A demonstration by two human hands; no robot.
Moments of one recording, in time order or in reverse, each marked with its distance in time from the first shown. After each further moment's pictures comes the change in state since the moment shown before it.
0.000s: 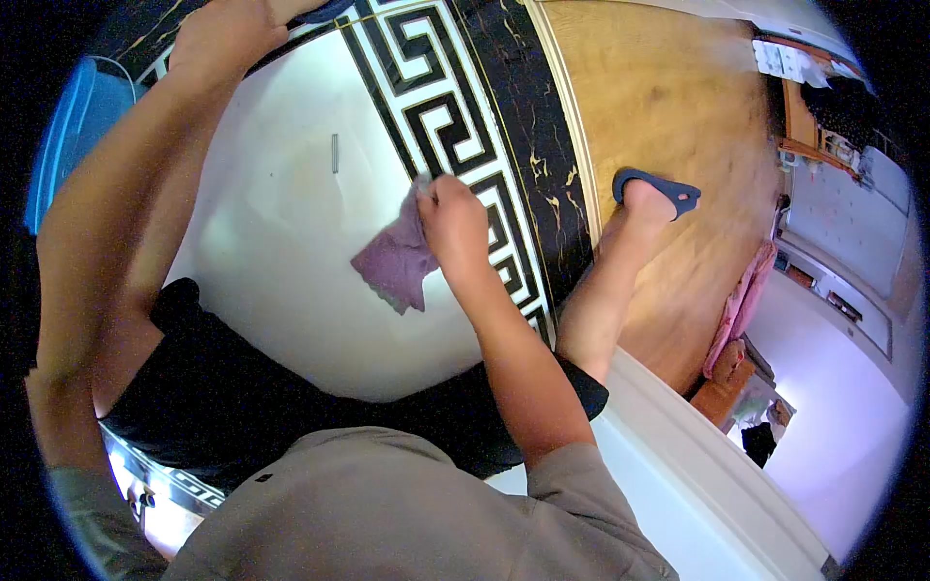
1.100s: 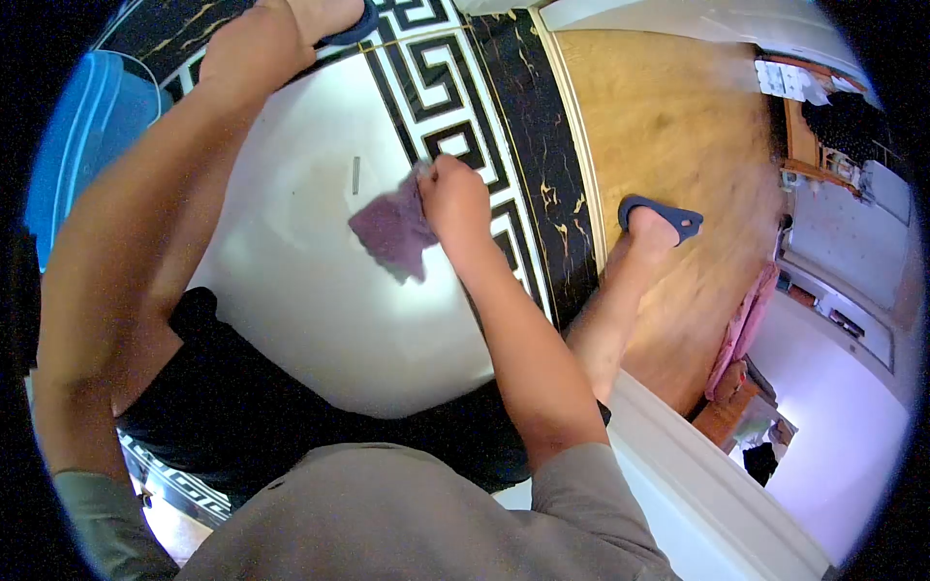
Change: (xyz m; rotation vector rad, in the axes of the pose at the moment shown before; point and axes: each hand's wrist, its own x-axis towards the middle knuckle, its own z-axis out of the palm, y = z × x) left_hand 0.006 -0.009 0.003 -0.016 -0.043 0.038; right_hand 0.066 -0.027 0.008 -0.039 -0.117 0.081
